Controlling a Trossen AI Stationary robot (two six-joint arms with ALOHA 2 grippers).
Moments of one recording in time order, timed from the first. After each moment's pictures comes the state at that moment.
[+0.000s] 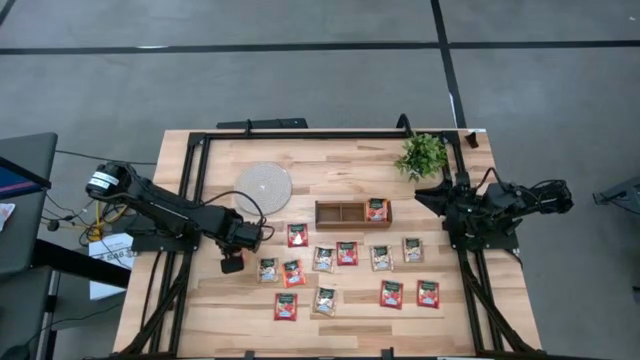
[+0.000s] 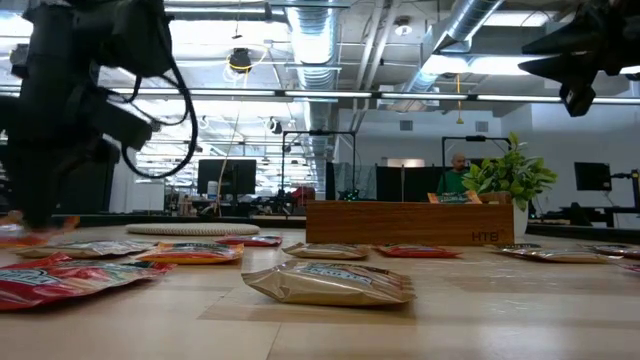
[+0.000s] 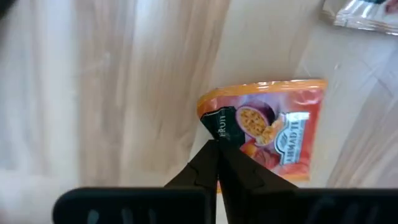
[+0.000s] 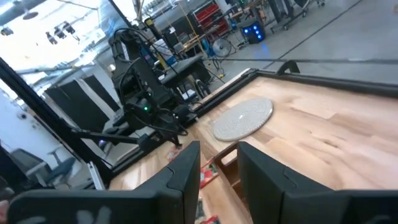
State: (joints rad) left arm -0.24 1.37 0.69 -0.91 0.01 -0.48; right arm 0.27 0.01 0.29 -0.34 0.47 0.55
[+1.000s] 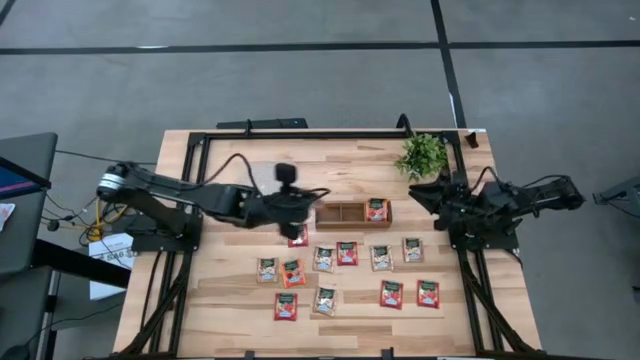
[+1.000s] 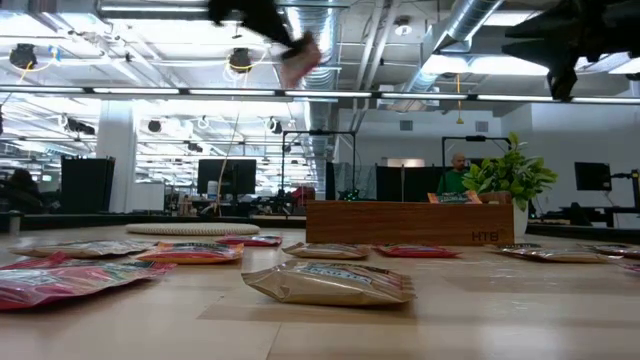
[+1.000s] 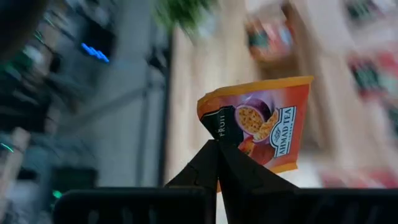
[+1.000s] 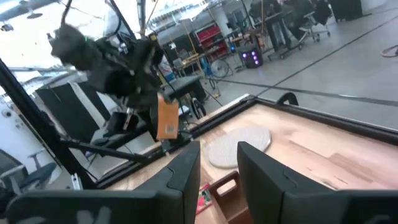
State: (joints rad) left arm -0.18 1.47 1.26 -0.44 -0.68 0.43; right arm 0.25 0.19 0.29 -0.09 0.49 0.38
